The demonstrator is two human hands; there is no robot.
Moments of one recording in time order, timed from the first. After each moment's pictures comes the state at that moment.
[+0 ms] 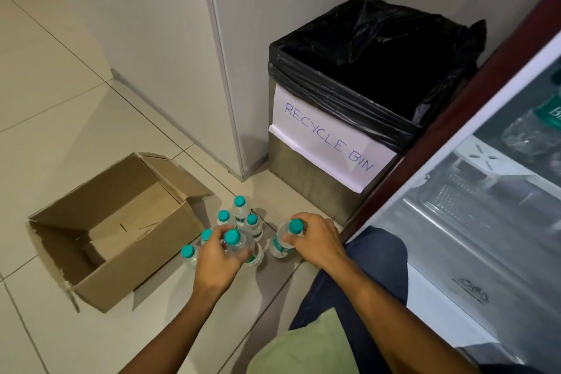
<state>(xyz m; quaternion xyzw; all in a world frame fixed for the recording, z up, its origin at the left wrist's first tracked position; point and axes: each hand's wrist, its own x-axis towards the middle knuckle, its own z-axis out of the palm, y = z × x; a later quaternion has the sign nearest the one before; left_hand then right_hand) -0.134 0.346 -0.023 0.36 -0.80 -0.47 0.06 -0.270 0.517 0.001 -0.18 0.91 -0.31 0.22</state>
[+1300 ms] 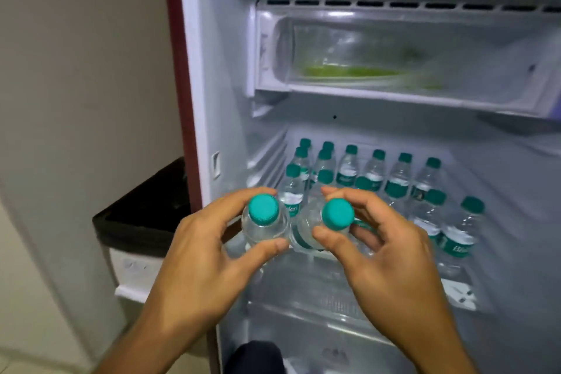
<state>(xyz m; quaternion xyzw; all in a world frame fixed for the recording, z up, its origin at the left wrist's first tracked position) -0.214 0.549 0.335 -0.26 -0.79 -0.48 0.26 -0.194 0.751 0.331 -0.17 0.78 -0.52 -0.29</state>
